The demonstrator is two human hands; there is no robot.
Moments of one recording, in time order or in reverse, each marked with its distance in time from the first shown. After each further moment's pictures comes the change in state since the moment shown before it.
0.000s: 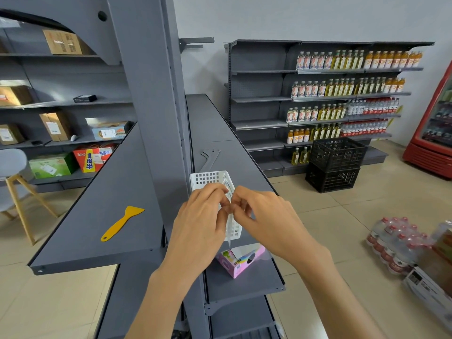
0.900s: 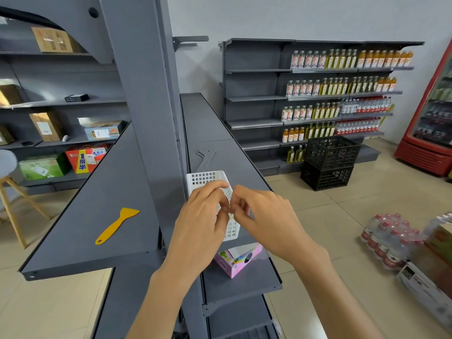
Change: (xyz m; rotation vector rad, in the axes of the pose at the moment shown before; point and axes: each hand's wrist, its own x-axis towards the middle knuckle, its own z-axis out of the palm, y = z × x) left_hand 0.003 0.002 0.001 -0.087 -0.007 0.012; right_hand 0.000 0.000 -0.002 -0.048 0.014 -0.001
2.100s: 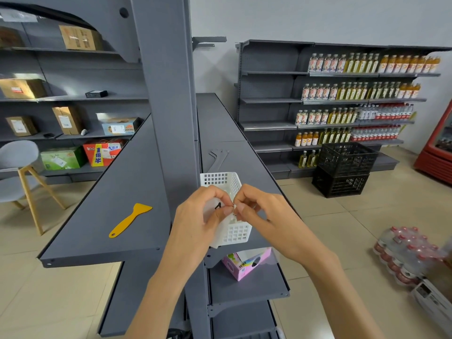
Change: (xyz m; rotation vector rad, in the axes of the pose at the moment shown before) left_hand -0.002 -0.018 -0.014 -0.360 0.103 -0.144; right_hand 0.007 0.002 0.001 0.503 -0.104 -0.070
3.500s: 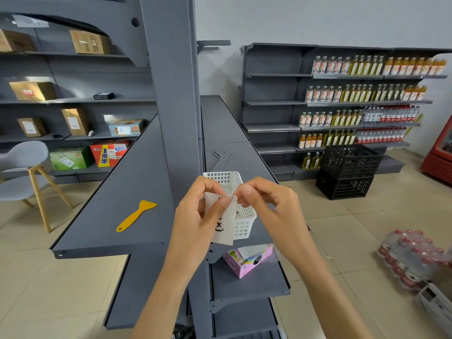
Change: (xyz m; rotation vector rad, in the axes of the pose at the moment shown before) left_hand -0.020 0.021 -0.005 -0.330 0.072 -0.008; right_hand -0.011 -0.016 0.006 0.297 0.338 -0.047
